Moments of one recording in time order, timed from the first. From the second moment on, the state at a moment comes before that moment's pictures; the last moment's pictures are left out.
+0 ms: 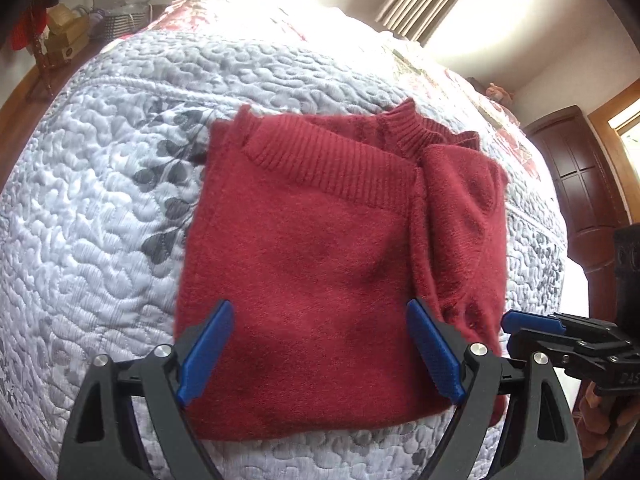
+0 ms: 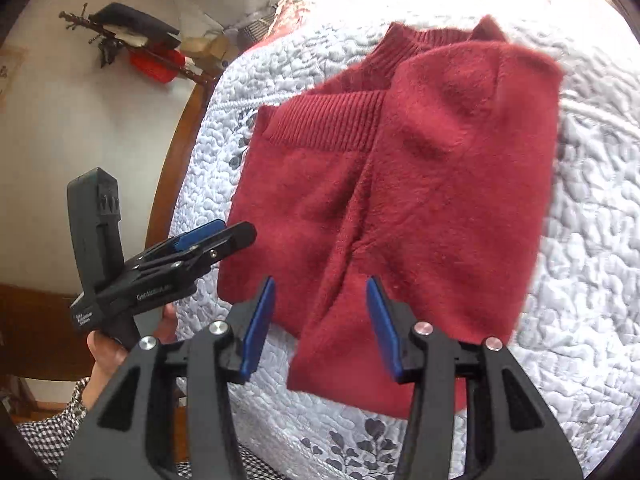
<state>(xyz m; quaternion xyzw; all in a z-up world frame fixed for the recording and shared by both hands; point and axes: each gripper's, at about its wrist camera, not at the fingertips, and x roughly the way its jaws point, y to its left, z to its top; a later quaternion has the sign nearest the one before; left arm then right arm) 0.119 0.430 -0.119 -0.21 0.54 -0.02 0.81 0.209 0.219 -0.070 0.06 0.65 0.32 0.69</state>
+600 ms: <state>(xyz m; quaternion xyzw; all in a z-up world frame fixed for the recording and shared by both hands) 0.191 0.317 -0.158 -0.22 0.61 -0.12 0.75 0.184 0.083 -0.093 0.06 0.64 0.19 0.74</state>
